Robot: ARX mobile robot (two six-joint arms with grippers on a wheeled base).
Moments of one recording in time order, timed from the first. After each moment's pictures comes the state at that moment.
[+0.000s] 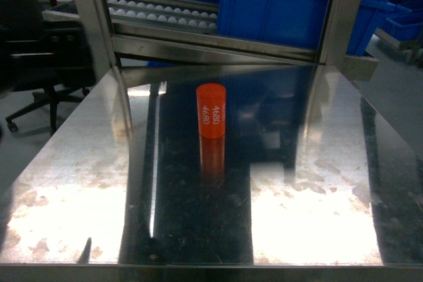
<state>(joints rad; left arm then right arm) -0.22 1.69 0.63 0.97 -0.30 -0.03 0.00 0.00 0.01 -0.01 0.00 0.00</state>
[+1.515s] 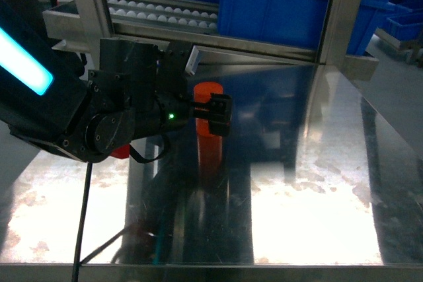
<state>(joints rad) -0.32 2.38 1.34 0.69 0.22 -0.04 0.00 0.00 0.01 -0.01 0.00 0.00</state>
